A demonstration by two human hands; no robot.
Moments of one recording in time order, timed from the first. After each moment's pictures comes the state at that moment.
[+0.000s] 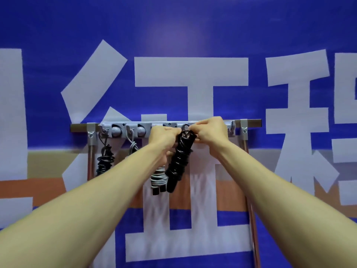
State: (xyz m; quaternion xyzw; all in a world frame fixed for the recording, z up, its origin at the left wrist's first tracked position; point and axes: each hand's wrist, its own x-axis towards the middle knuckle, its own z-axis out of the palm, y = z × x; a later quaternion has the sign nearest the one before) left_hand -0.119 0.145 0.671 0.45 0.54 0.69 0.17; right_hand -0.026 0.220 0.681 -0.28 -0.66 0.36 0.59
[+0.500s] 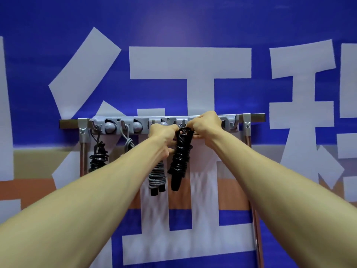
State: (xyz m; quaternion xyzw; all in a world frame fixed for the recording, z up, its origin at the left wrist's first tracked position) left_hand -0.148 0.193 0.674 0.39 0.55 0.71 0.22; right_hand -0.059 0.263 0.692 -0.36 -0.65 0.34 0.57
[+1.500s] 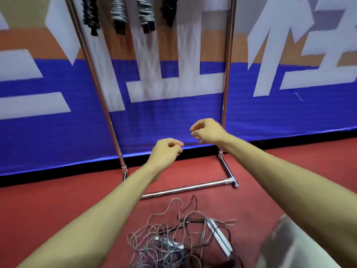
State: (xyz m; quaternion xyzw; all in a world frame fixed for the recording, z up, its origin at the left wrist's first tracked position) left_hand -0.042 -0.063 0.306 0.45 0.71 0.44 0.31; right_hand 0.084 0.051 0.330 -0.45 -0.77 0.38 0.24
